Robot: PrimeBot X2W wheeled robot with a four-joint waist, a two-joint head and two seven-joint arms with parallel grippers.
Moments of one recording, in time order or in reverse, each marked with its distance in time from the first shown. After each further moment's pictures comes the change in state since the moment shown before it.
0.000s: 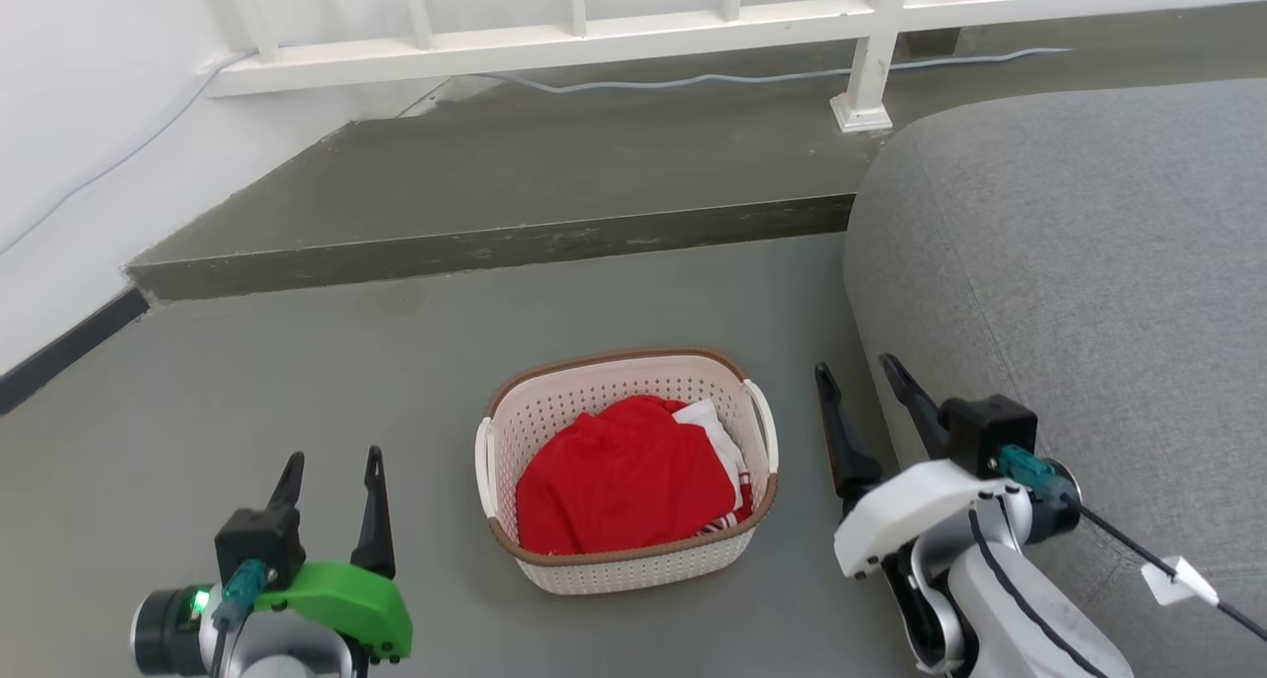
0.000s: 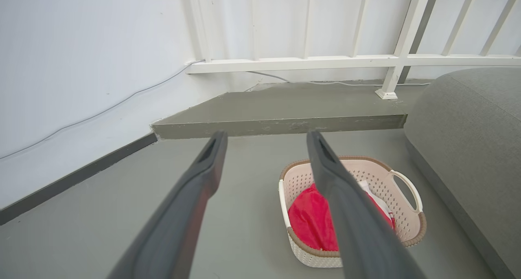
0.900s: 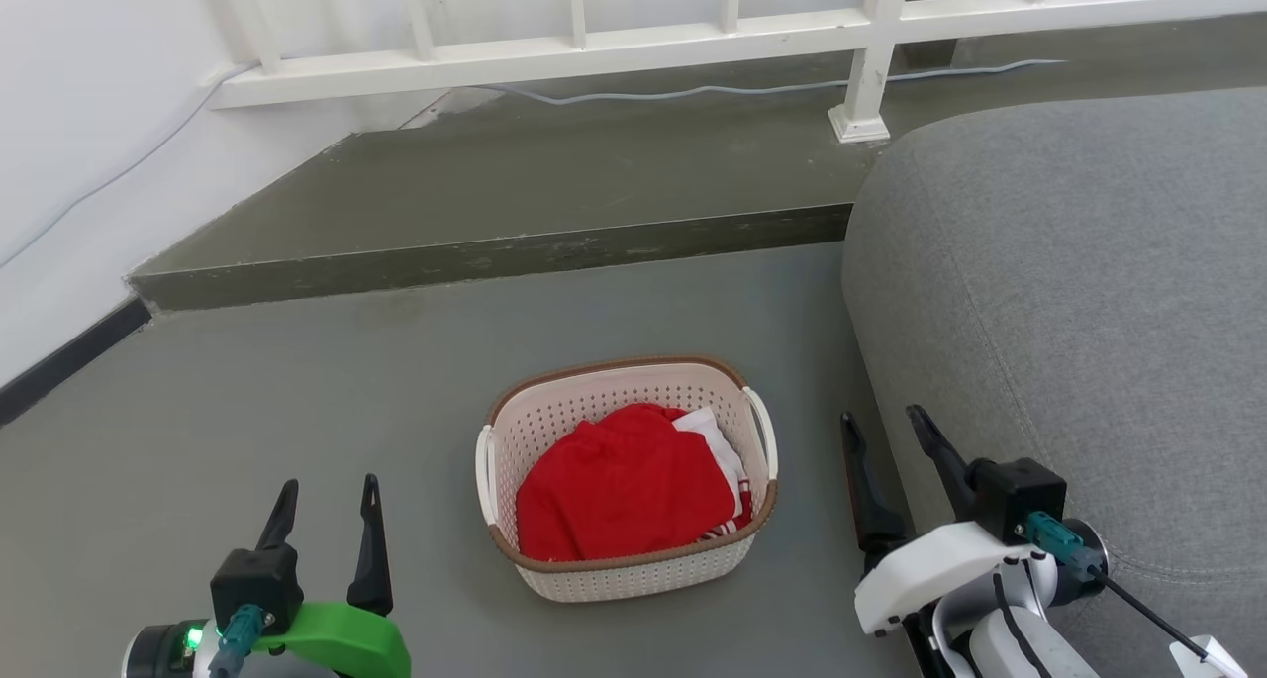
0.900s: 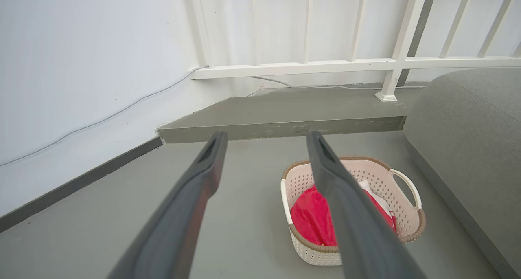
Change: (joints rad) left arm 0.112 -0.011 0.048 -0.115 0.063 0.003 0.000; right arm 0.163 0.016 -0.078 -0.125 -0.078 0.000 0.000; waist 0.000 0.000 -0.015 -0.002
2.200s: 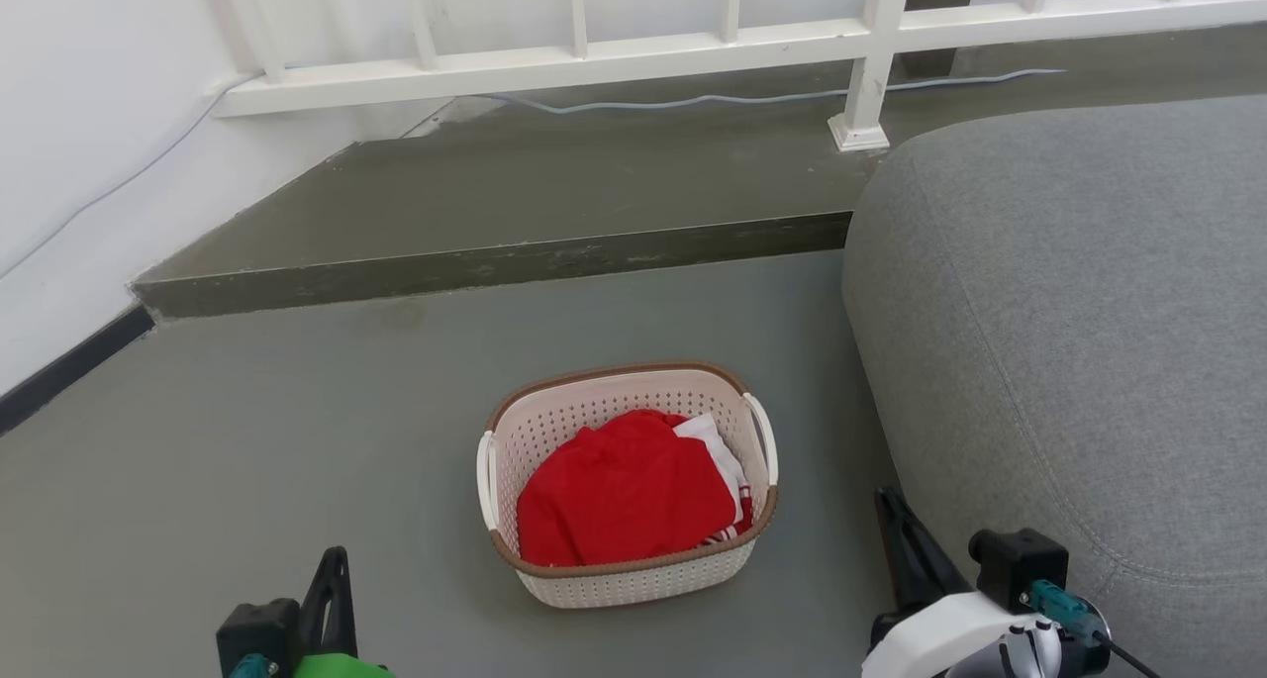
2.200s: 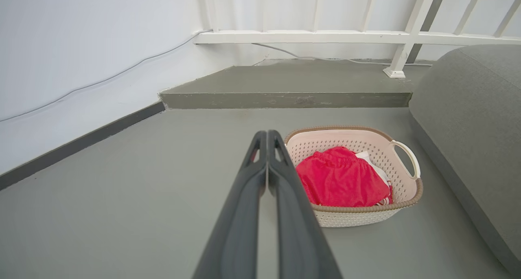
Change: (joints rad) left arm 0.076 -0.027 0.022 0.041 -0.007 -0.007 0.015; right arm 0.118 0.006 -0.003 -0.005 0.009 0.011 0.002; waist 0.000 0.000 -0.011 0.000
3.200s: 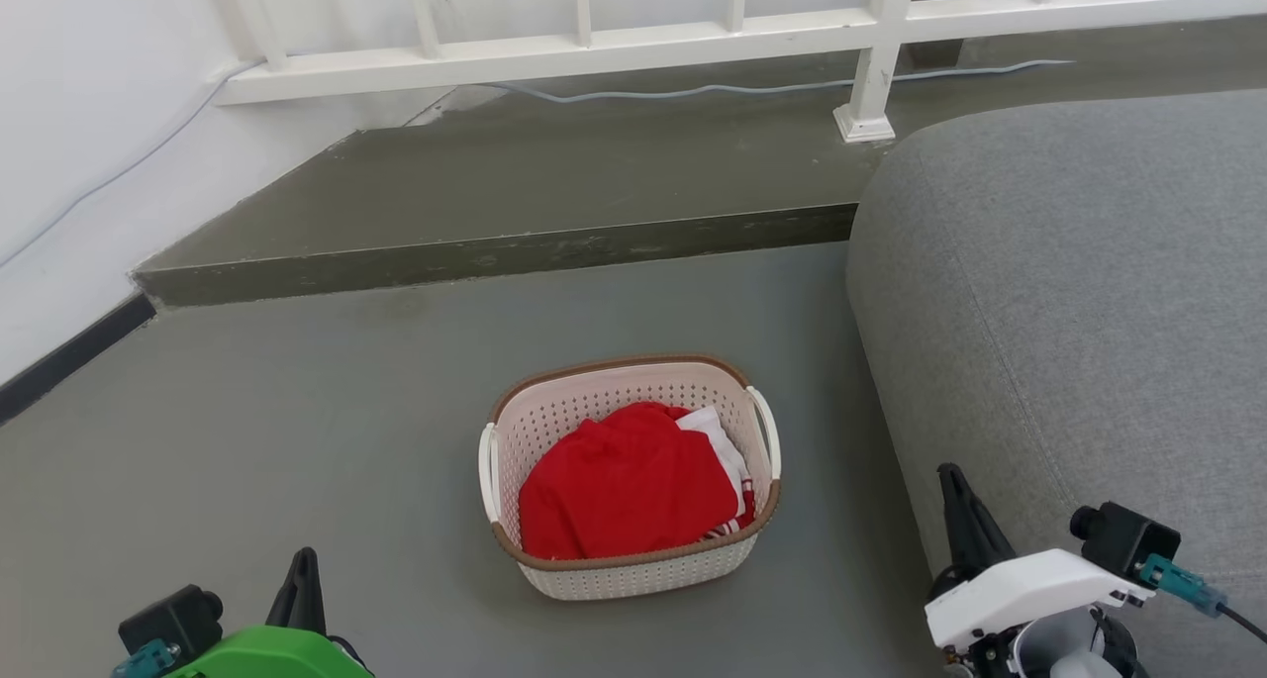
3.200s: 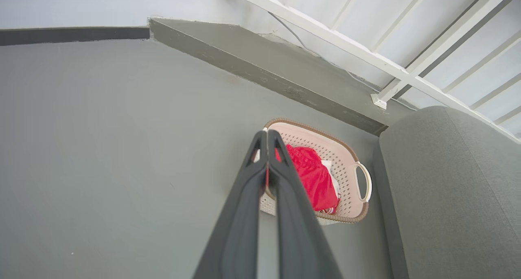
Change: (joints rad) left arm -0.027 -0.010 0.090 0.011 -0.383 -0.069 0.115; right arm -0.001 -0.011 -0.111 -0.044 0.403 0.044 0.063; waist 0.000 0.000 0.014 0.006
